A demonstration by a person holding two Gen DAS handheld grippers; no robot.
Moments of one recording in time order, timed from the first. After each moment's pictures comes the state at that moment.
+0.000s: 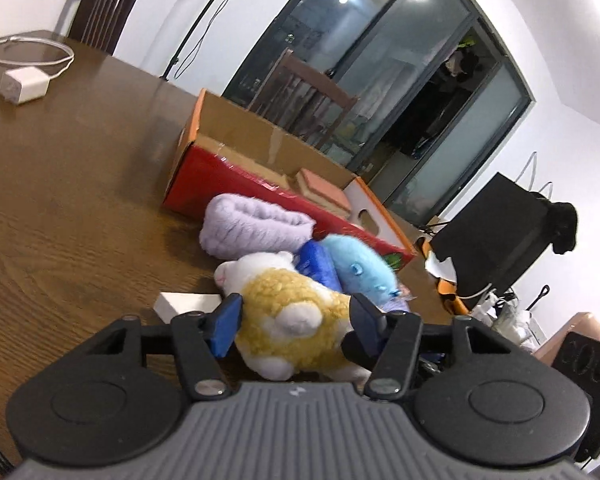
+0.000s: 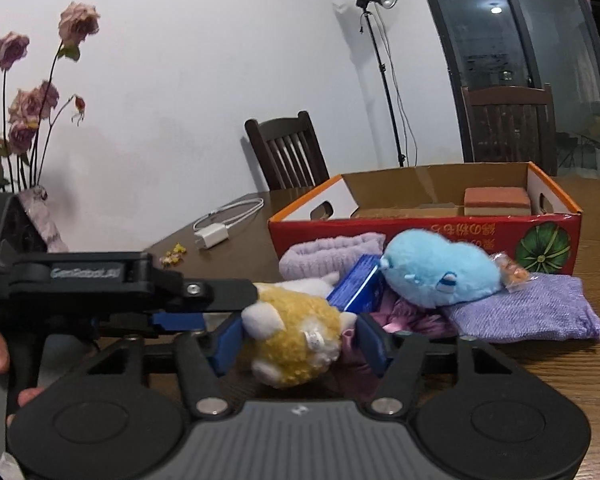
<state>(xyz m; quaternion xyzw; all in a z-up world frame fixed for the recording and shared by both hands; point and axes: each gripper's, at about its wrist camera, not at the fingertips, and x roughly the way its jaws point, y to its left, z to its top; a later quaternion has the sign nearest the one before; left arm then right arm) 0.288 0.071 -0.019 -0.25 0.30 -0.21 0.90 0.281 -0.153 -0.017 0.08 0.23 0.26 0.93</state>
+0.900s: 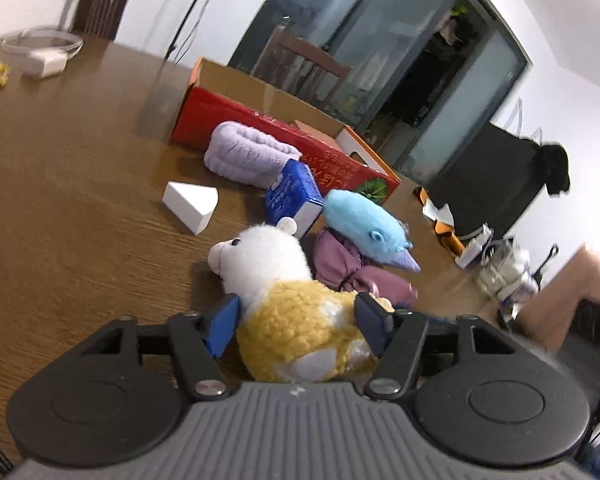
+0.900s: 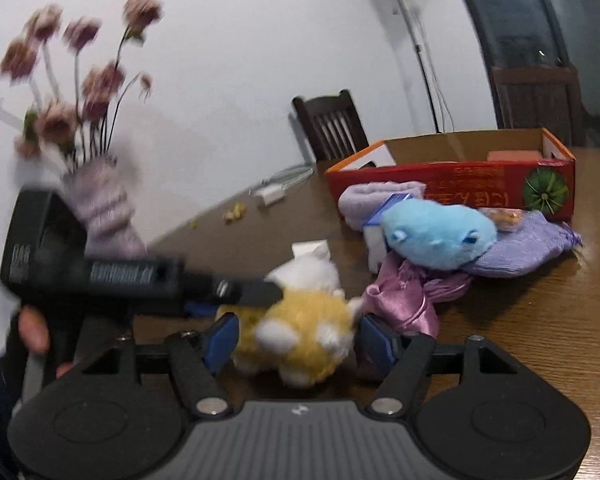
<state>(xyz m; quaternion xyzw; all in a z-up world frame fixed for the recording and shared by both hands) 0.210 0.058 -0.036 -0.19 0.32 -0.21 0.90 0.195 -0.181 -0.028 0.10 0.25 0.33 0.91</state>
